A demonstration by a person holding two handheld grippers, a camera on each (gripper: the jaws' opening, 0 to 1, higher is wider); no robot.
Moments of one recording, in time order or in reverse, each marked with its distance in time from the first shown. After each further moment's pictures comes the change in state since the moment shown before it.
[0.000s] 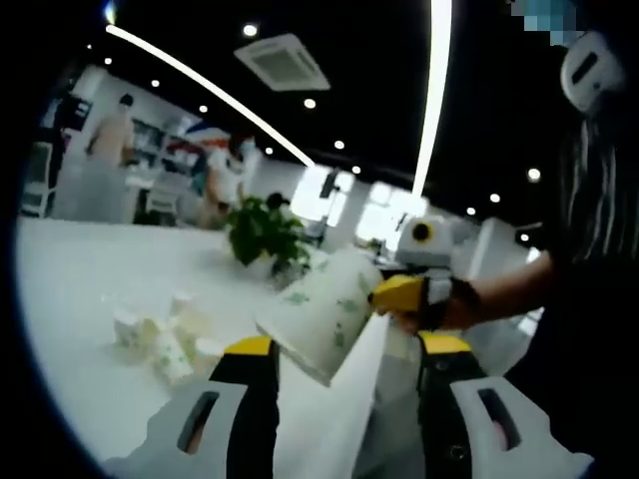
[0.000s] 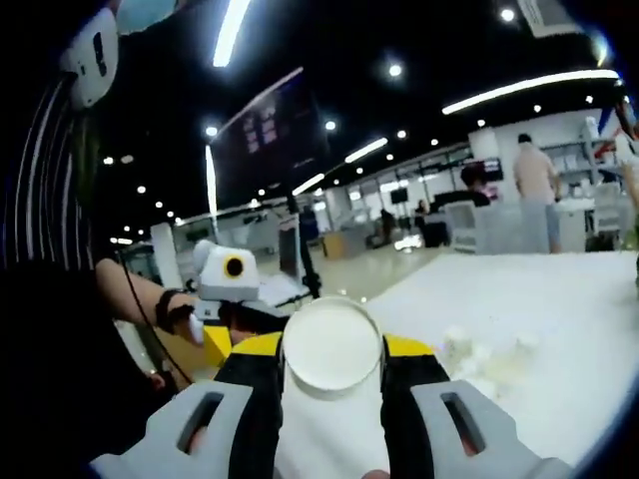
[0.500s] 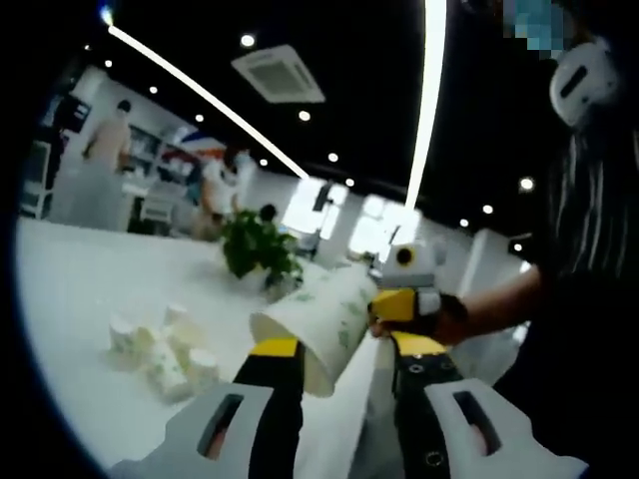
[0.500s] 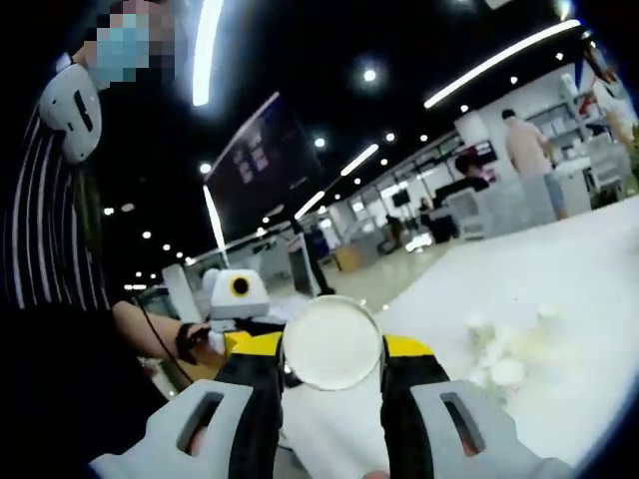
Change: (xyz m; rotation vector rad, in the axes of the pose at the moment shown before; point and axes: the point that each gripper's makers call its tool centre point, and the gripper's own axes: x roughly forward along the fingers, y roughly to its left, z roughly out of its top) left arm -0.005 -0.004 0.017 -0.047 -0.078 -0.024; right arm -0.002 0.006 -0.003 0.109 -0.033 0.049
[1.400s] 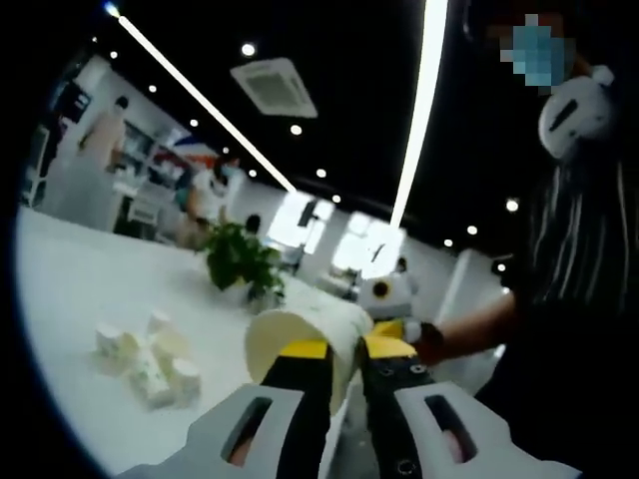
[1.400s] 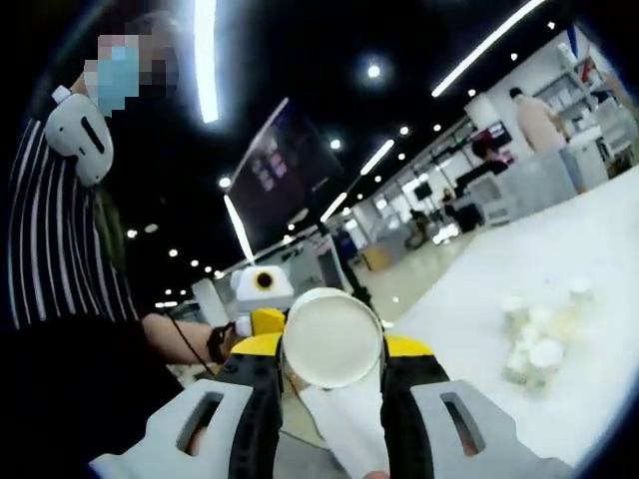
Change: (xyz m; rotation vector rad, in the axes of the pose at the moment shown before) left arm -0.010 -0.021 0.018 -0.053 -0.042 -0.091; right arm 0.000 0.025 -0.006 0.106 -0.009 0.125
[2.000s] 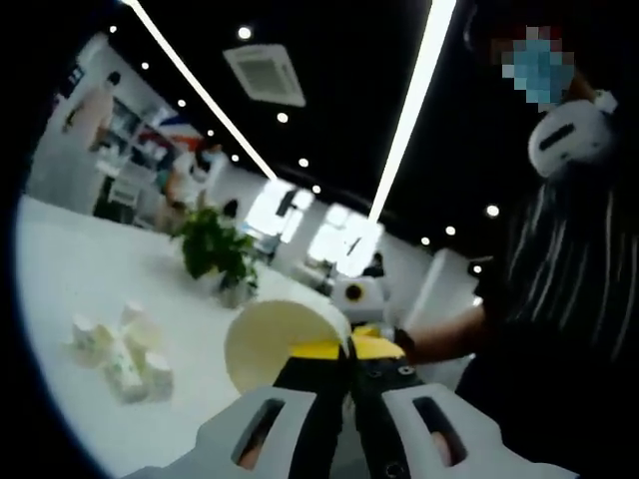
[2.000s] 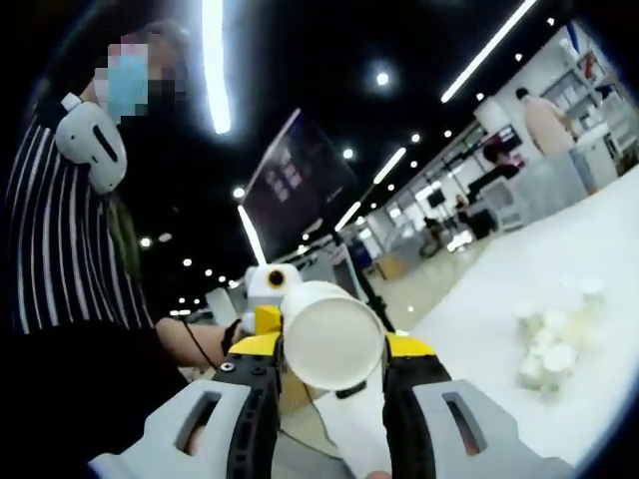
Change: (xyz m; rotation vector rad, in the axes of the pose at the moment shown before) left arm 0.007 -0.020 0.008 -0.051 0.046 -0.089; right arm -0.001 0.010 0.007 0.003 -0.053 0.062
